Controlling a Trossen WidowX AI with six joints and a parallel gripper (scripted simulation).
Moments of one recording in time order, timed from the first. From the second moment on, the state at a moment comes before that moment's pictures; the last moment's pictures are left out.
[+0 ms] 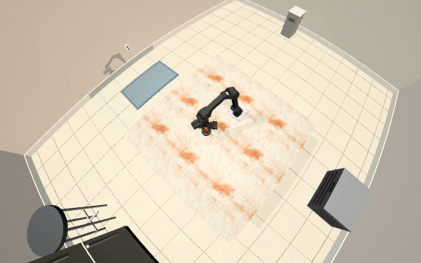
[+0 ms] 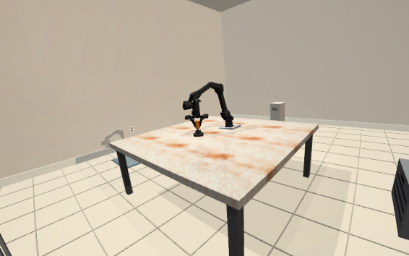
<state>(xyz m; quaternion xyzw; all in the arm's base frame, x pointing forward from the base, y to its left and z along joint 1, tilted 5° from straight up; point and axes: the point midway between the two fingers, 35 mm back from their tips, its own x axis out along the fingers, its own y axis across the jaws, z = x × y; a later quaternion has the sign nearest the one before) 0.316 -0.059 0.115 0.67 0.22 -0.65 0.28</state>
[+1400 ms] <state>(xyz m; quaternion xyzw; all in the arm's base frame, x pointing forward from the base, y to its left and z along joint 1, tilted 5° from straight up) 0.316 -0.060 0.112 0.70 0.15 -0.67 0.21</state>
